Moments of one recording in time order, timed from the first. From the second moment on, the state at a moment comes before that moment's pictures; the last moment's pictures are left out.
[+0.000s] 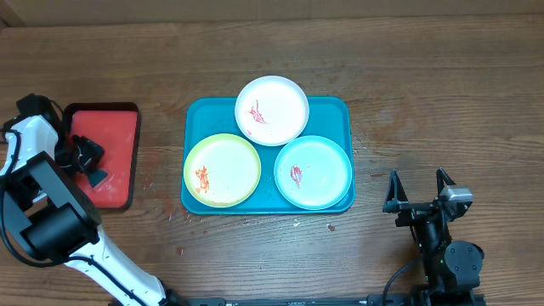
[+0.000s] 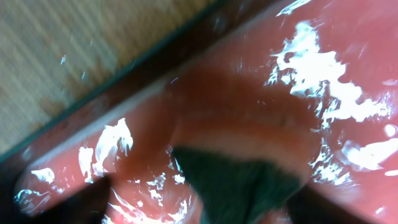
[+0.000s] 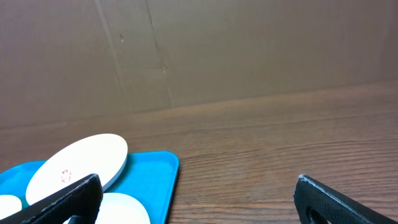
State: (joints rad) left arm 0.58 2.13 1.54 -0.95 -0.16 -0.42; right arm 0.06 0.01 0.02 -0.03 -0.03 0.17
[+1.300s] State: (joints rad) left arm 0.57 2.14 1.54 -0.94 -0.06 -0.42; right arm 0.06 0.01 0.02 -0.04 -0.03 0.17
